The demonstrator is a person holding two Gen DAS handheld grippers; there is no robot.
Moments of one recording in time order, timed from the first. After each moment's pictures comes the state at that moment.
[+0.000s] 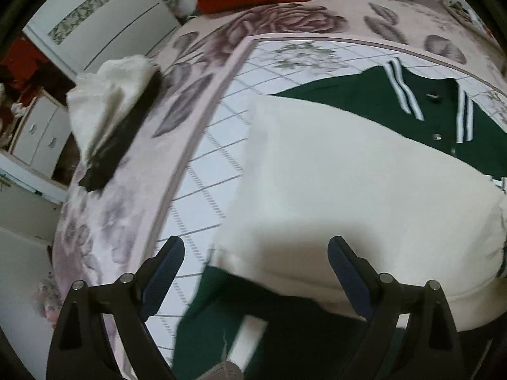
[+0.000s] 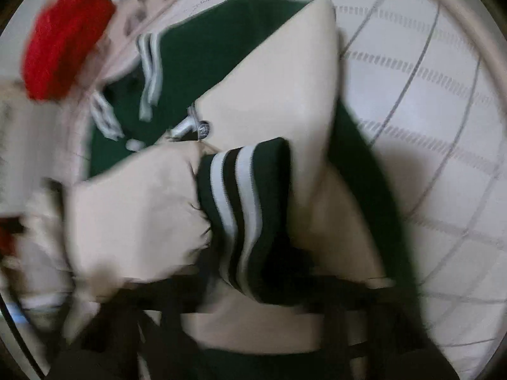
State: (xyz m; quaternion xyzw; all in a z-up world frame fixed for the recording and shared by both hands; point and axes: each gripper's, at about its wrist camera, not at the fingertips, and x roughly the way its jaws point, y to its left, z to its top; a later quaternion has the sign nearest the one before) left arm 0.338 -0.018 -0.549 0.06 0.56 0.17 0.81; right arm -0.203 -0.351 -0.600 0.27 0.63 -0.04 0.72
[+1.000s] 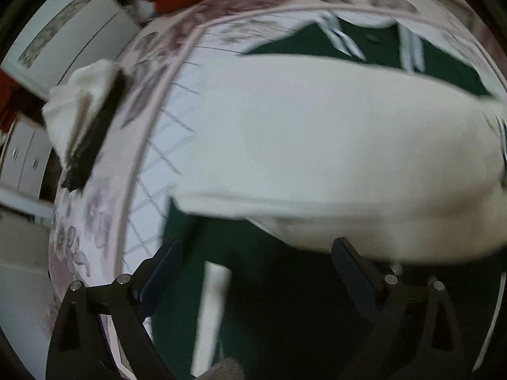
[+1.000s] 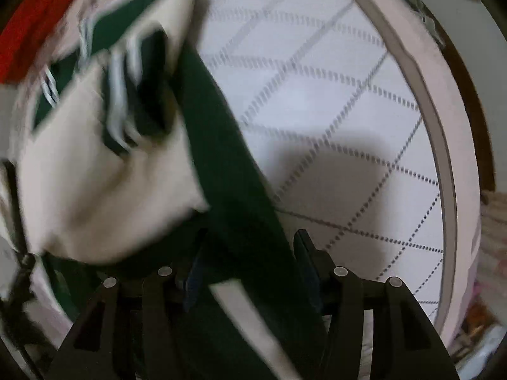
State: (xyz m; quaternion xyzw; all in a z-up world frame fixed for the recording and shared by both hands) left arm 0.289 -0.084 -0.580 0.12 0.59 0.08 0.79; right arm -0.175 -0.389 -0.635 0.21 0.70 -0.11 0.67
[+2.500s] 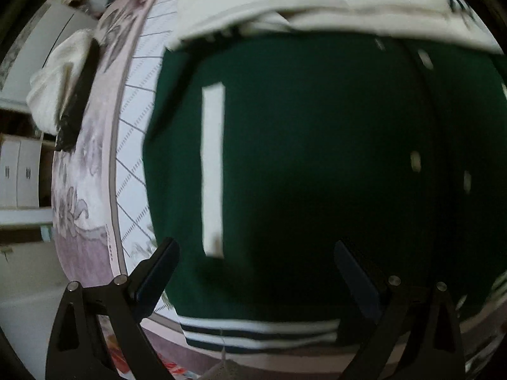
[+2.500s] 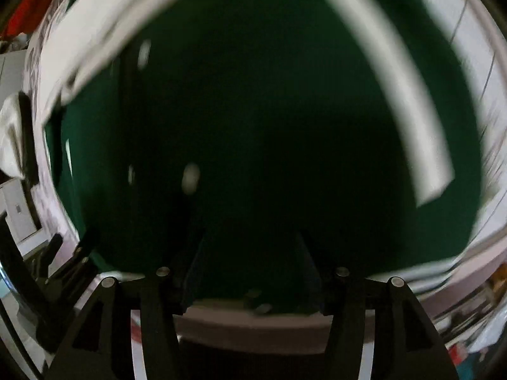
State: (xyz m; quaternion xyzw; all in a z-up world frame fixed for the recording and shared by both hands) left arm 0.133 -0.047 -0.623 0.21 0.67 0.02 0.72; right arm -0.353 -0.242 -0.614 0.26 0.77 -0.03 0.59
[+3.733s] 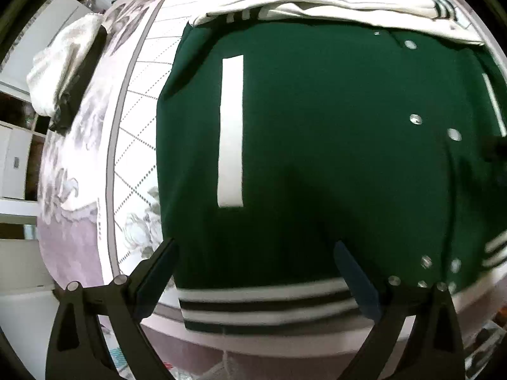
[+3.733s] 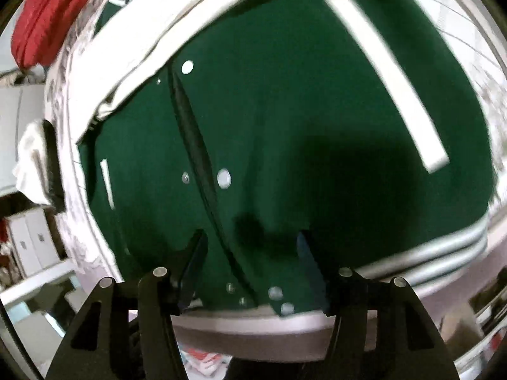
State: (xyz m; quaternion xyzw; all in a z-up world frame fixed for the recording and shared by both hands) left arm 0.109 -0.006 -0.619 0.16 0.64 0.00 0.75; right arm -0.386 -0.212 -0.573 0.32 0.69 -0.06 0.65
